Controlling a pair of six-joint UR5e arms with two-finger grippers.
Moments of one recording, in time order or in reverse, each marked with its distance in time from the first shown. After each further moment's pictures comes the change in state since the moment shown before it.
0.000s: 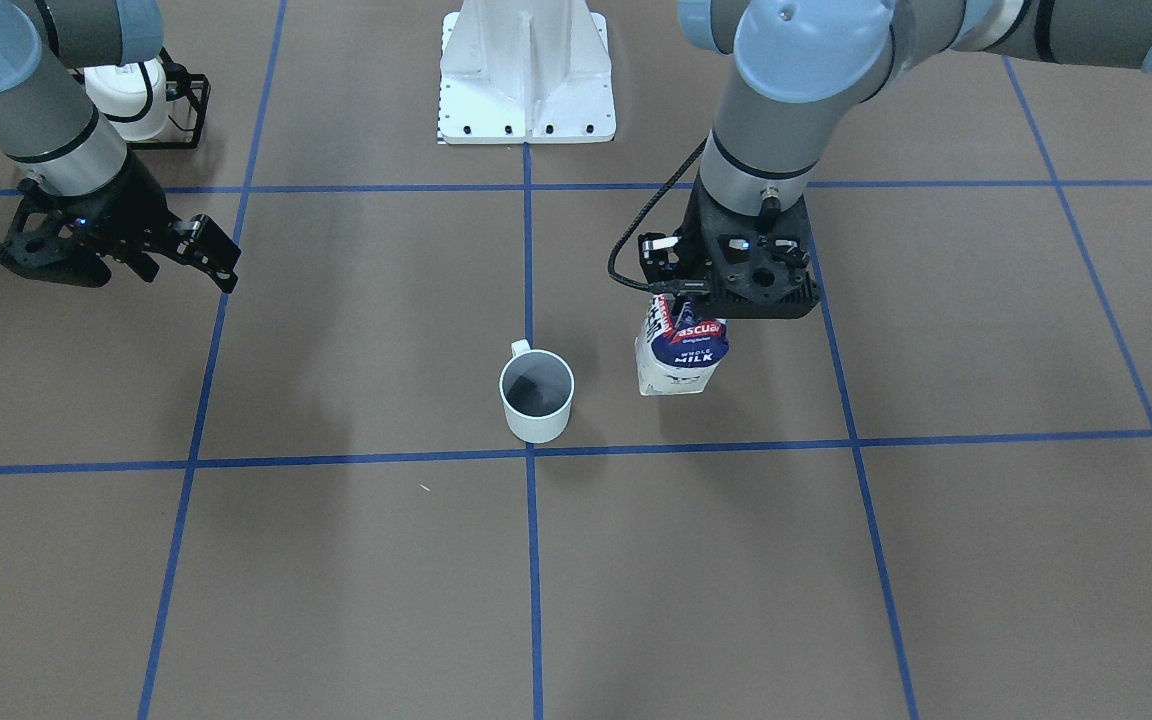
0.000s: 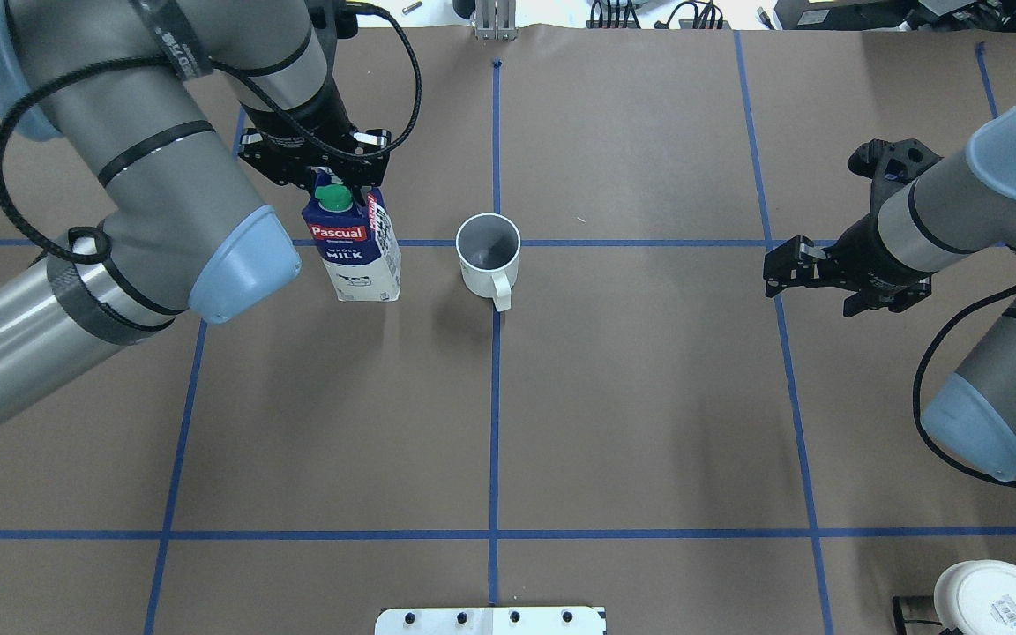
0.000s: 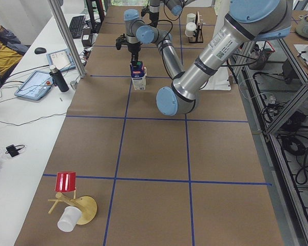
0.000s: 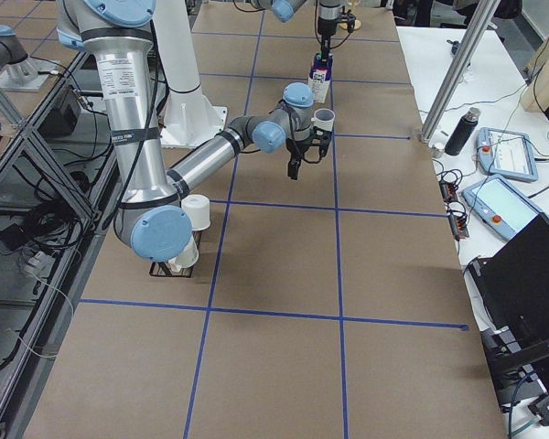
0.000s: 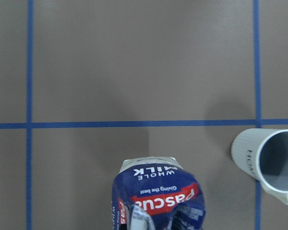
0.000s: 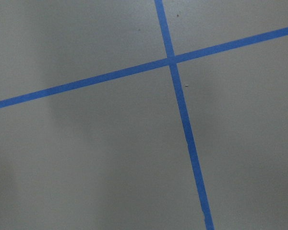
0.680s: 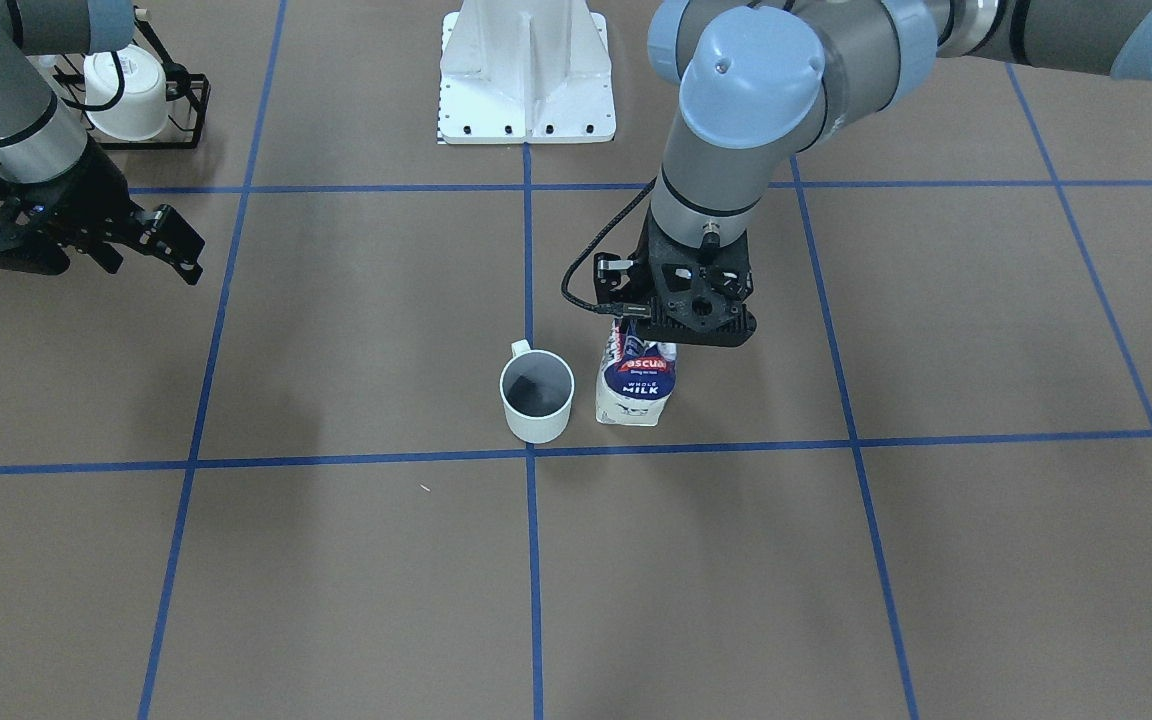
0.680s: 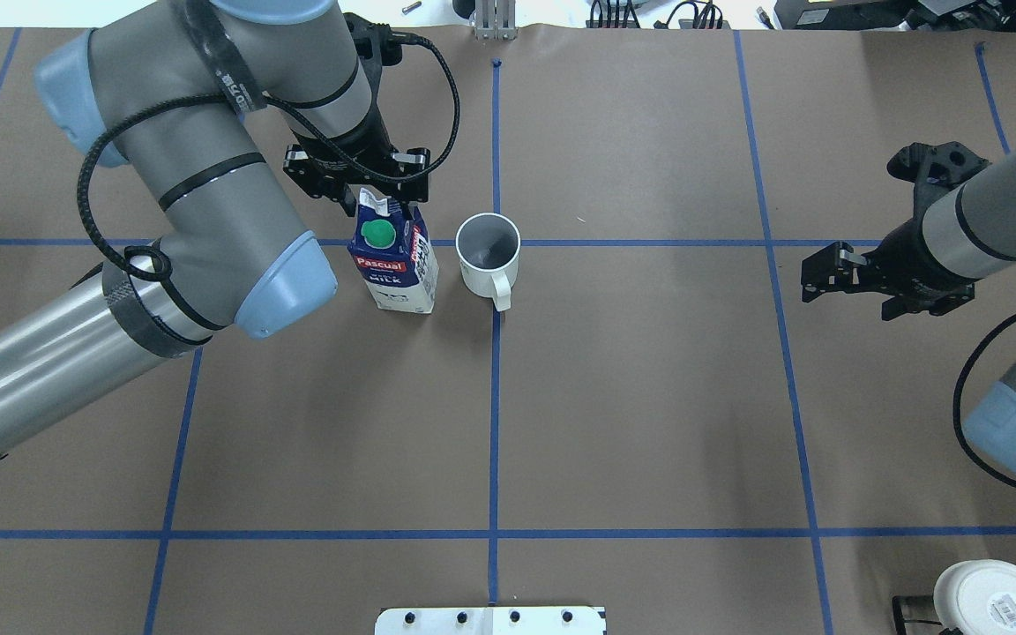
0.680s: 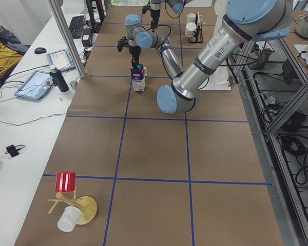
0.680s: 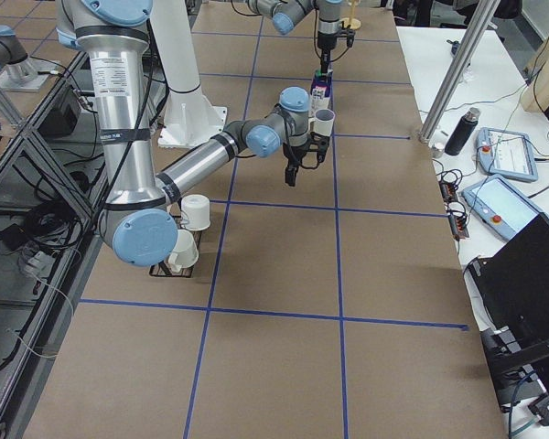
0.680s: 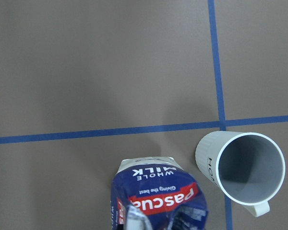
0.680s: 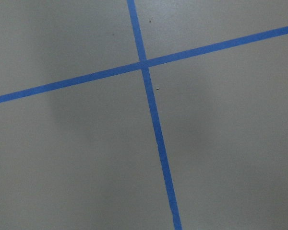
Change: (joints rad) left arm 0.040 -0.006 0.056 -0.114 0.014 -0.010; right arm 0.034 -0.079 0.043 0.002 0.000 -0.066
